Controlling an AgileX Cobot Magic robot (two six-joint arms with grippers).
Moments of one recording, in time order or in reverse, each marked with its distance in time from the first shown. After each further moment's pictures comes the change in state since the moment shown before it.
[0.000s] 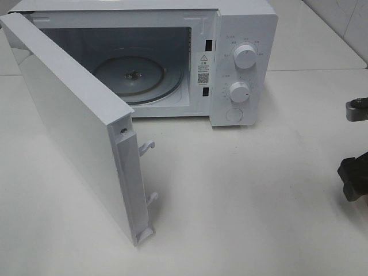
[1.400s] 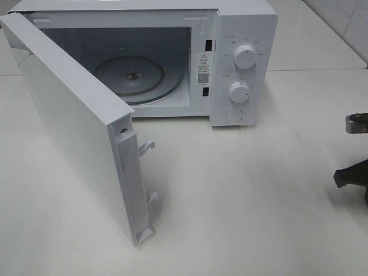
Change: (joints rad) left arm 0.000 0.000 0.000 0.000 0.000 0.000; right arm -0.070 0.168 -0.020 0.010 -0.095 0.033
